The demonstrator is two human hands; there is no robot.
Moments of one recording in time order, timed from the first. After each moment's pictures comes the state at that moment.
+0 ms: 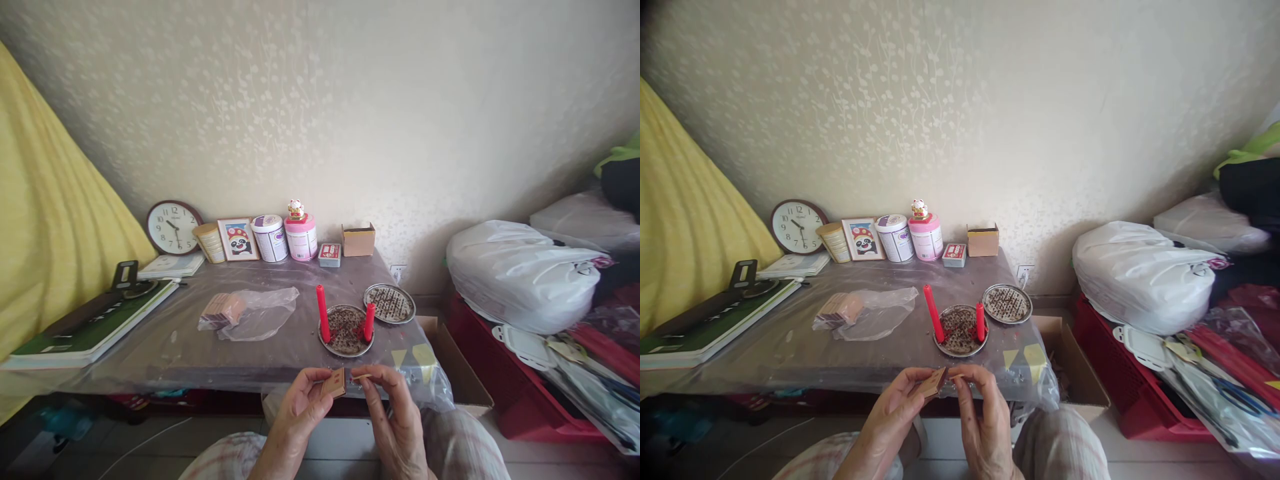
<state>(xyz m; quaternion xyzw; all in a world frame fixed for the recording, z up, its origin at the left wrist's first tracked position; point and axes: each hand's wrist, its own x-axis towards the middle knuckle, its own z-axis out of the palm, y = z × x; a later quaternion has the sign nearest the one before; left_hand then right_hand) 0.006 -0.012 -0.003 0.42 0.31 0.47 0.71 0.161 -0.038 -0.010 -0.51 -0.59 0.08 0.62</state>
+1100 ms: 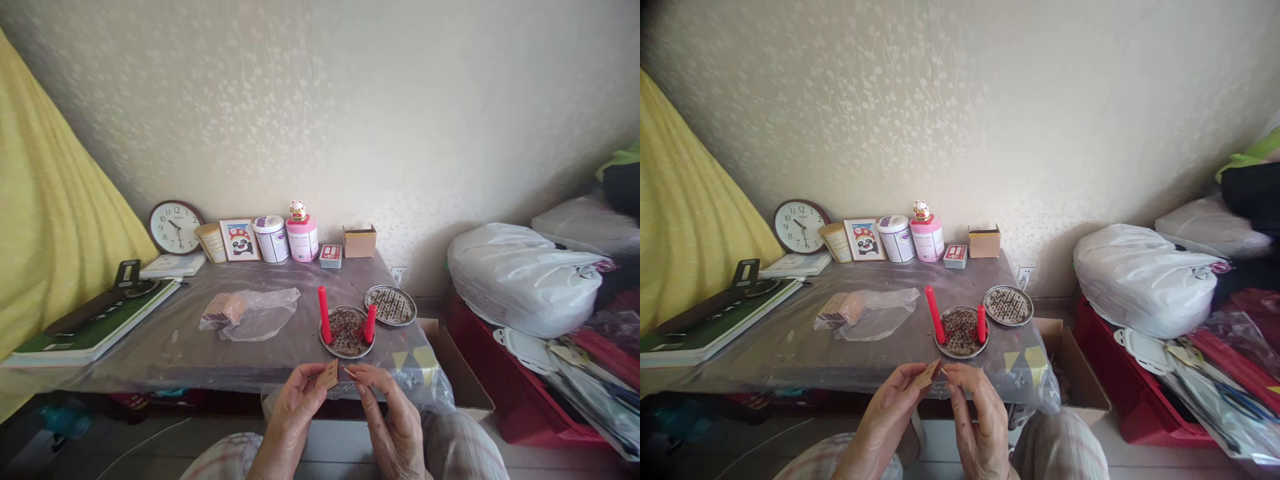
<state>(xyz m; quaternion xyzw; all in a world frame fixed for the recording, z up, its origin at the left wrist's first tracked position) 0.003 -0.009 0.002 0.40 0.32 0.50 0.70 0.159 -0.038 0.002 -0.44 -0.65 0.03 0.61</state>
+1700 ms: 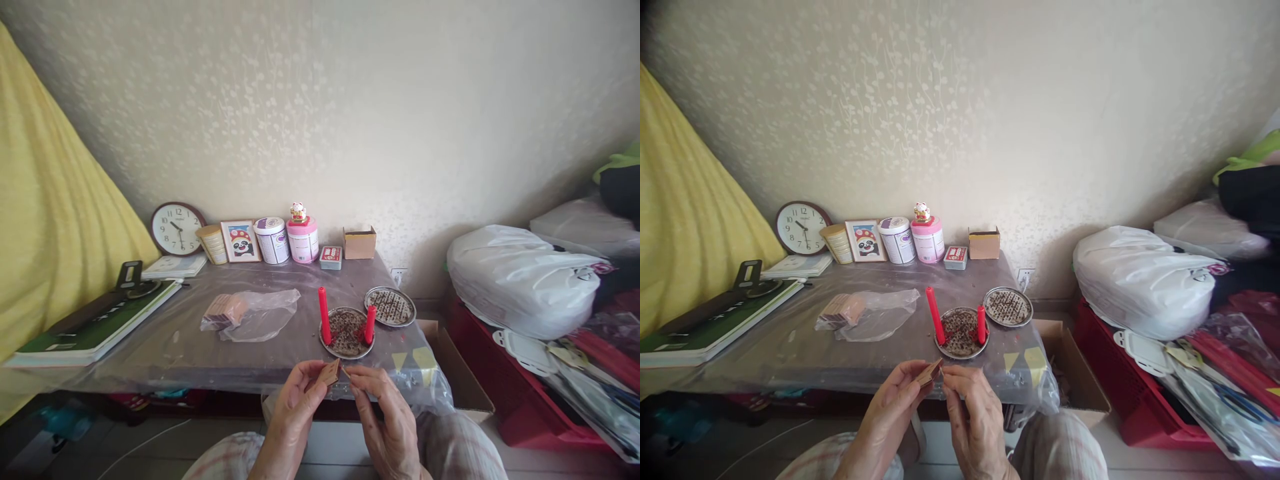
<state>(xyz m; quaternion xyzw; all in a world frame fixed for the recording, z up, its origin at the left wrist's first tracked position) 0.006 -0.008 0.004 0.39 0.32 0.52 0.69 0.160 -0.034 0.001 -0.43 -0.69 0.01 0.58</state>
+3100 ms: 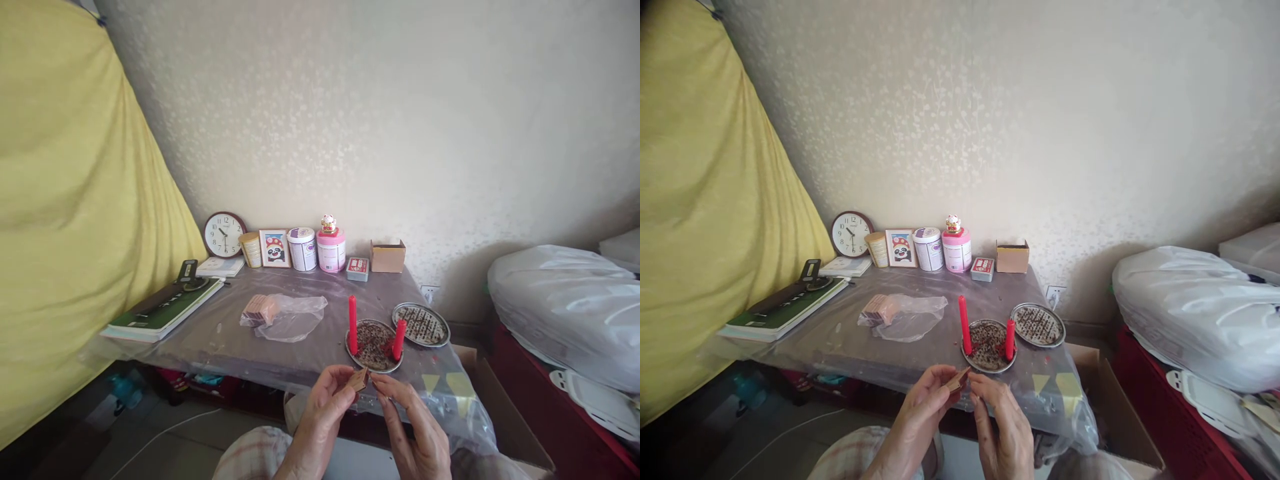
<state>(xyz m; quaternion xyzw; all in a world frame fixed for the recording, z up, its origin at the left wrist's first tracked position) 0.008 -0.013 0.012 0.37 0.28 0.53 0.71 0.161 -0.032 -0.001 -0.41 -0.70 -0.06 0.58</state>
